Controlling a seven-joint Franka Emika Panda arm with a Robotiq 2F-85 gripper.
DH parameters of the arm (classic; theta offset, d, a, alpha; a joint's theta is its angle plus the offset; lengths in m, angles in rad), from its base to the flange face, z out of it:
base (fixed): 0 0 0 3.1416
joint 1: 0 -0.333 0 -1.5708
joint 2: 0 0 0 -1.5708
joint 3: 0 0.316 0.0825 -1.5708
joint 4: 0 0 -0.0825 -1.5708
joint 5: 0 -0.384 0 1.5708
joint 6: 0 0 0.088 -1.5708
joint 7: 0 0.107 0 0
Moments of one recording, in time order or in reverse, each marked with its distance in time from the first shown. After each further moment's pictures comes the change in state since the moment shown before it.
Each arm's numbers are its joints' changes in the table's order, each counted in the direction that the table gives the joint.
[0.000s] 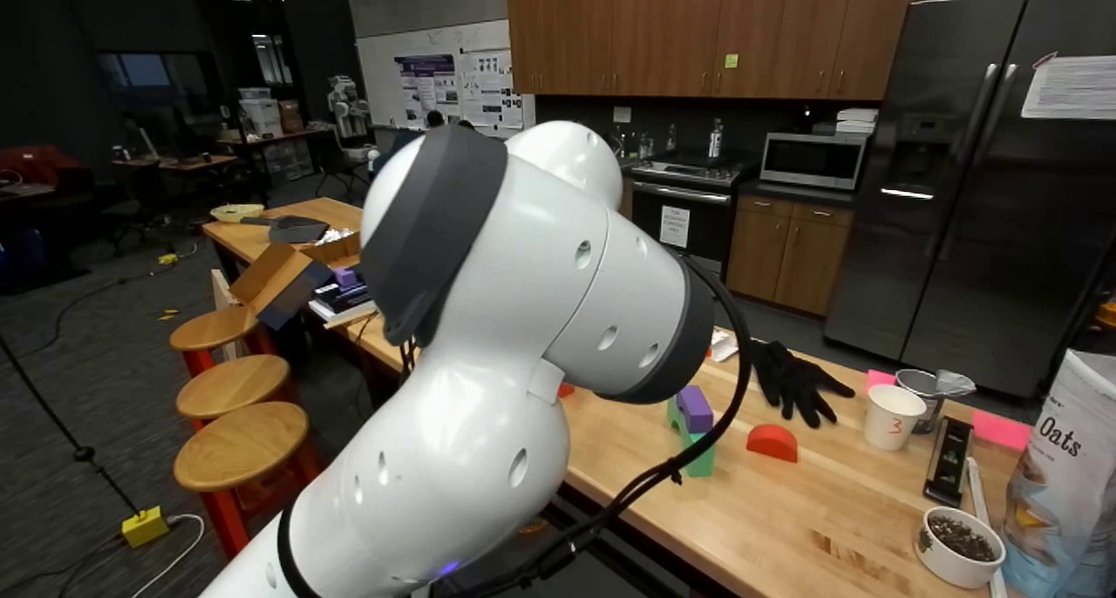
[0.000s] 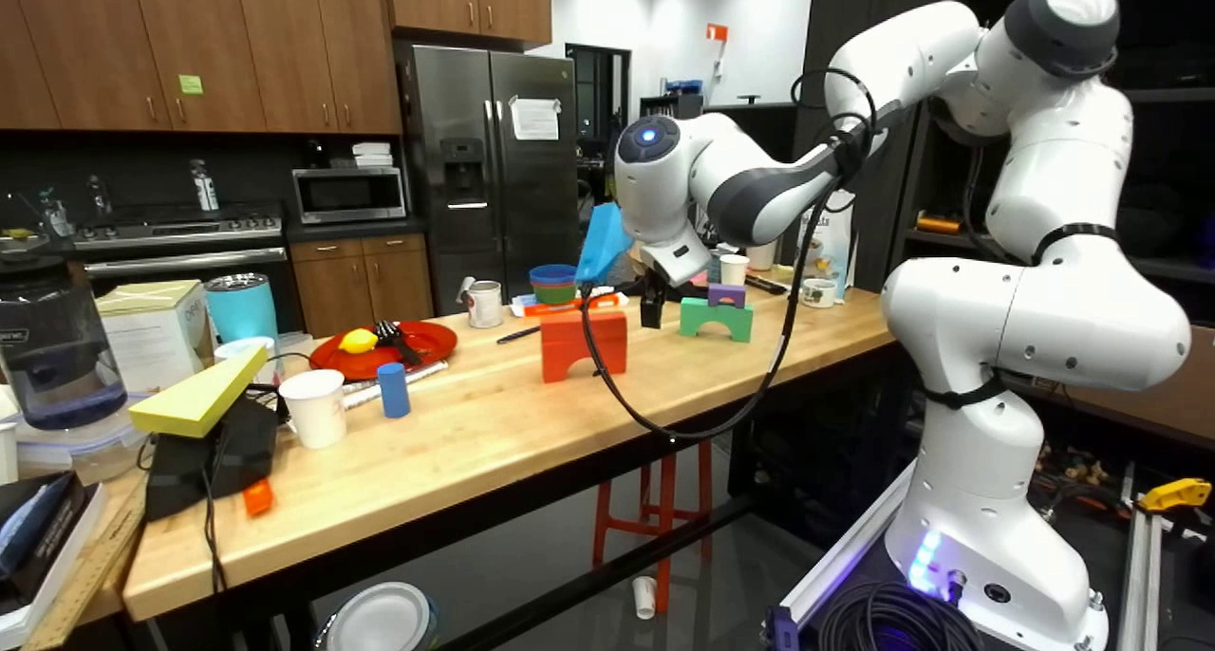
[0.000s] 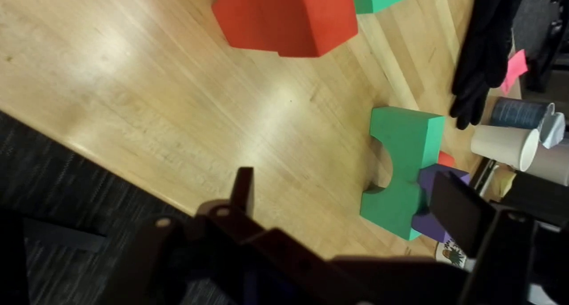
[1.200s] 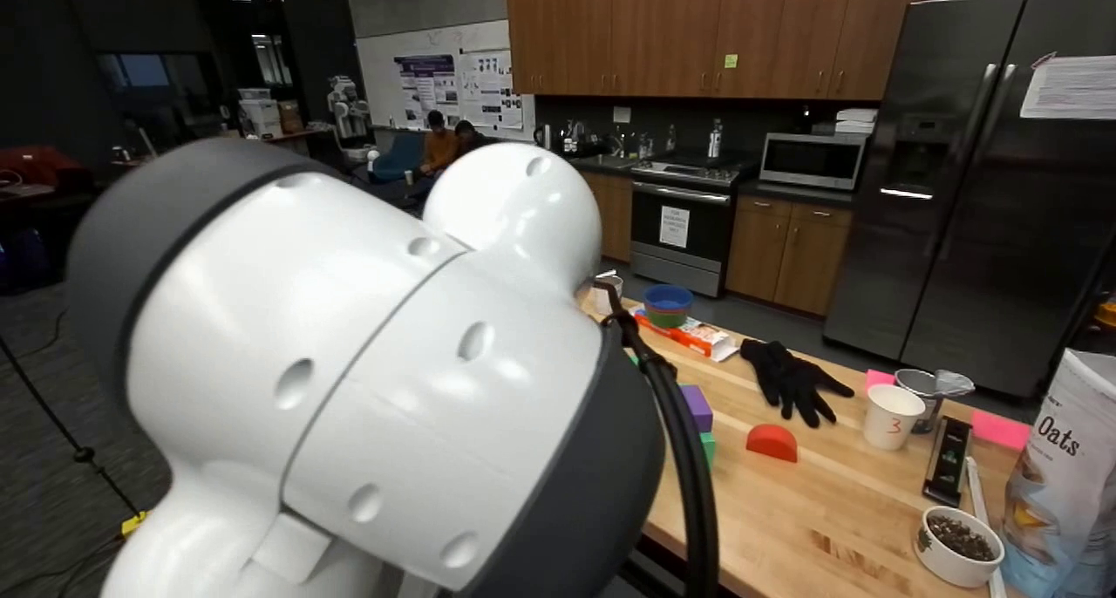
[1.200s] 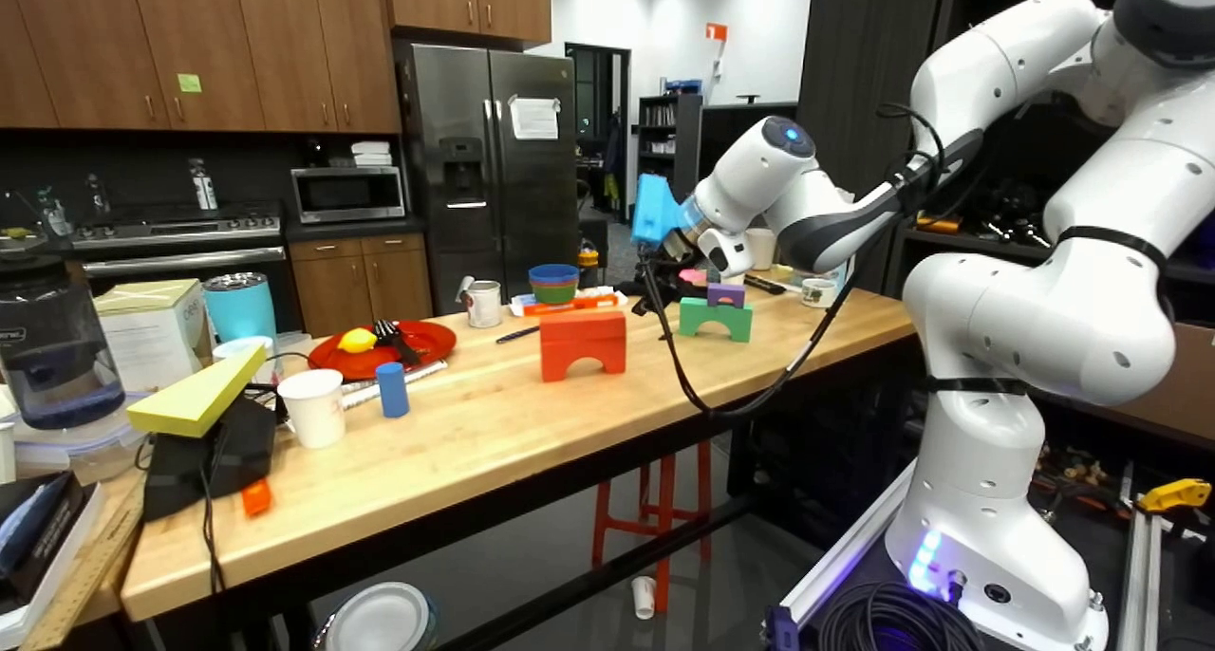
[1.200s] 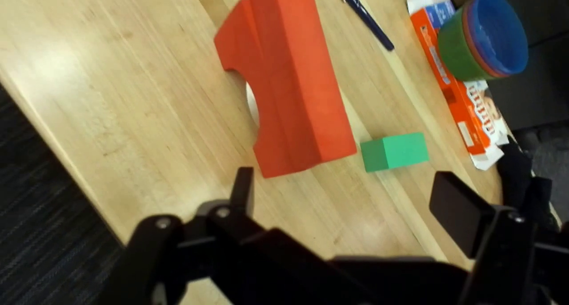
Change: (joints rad) arm 0.623 -0.012 0.155 0.222 0.276 -0.950 -0.104
